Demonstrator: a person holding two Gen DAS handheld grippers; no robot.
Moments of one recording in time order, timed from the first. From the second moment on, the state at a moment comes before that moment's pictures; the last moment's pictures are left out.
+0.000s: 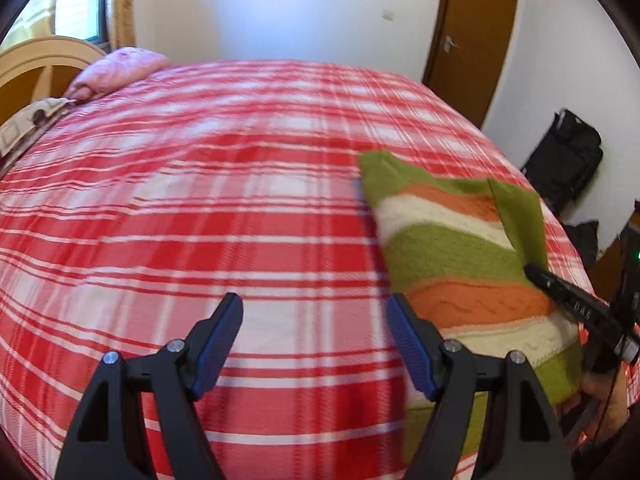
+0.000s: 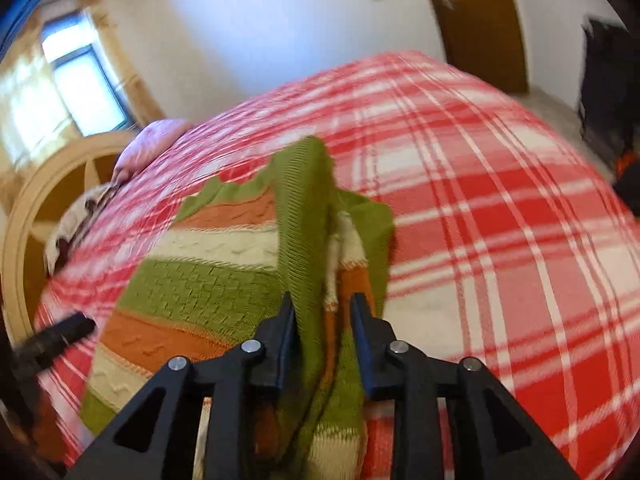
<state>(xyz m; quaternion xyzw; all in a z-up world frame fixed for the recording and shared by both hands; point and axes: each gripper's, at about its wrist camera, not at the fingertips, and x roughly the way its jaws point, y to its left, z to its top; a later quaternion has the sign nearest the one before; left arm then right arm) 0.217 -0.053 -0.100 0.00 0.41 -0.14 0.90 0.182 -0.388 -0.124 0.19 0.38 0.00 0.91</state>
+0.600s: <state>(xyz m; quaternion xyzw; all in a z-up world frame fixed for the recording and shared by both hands) 0.197 -0.088 -0.099 0.09 0.40 -0.10 0.91 0.105 -0.307 -0.111 0.12 0.41 -0.06 0.90</state>
